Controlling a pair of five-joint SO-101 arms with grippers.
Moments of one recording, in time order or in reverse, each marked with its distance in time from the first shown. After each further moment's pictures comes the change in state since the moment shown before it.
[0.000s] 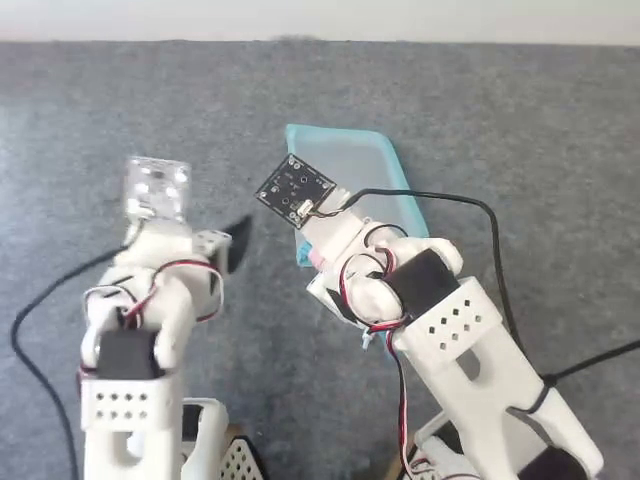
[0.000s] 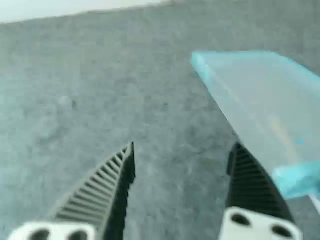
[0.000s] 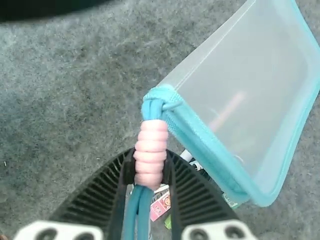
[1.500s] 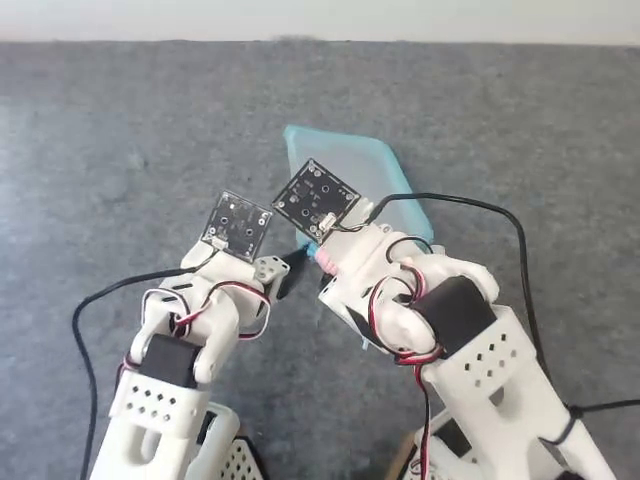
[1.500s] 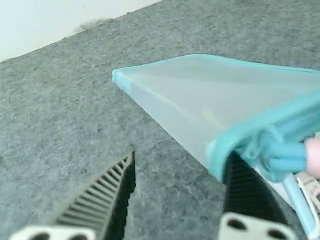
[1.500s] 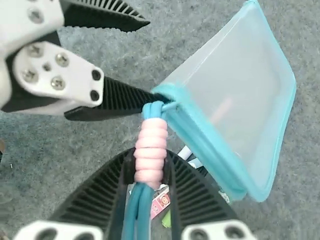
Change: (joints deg) left arm 15.4 -2.9 13.4 -11.8 -3.8; right arm 0.1 -9.1 0.1 3.2 0.0
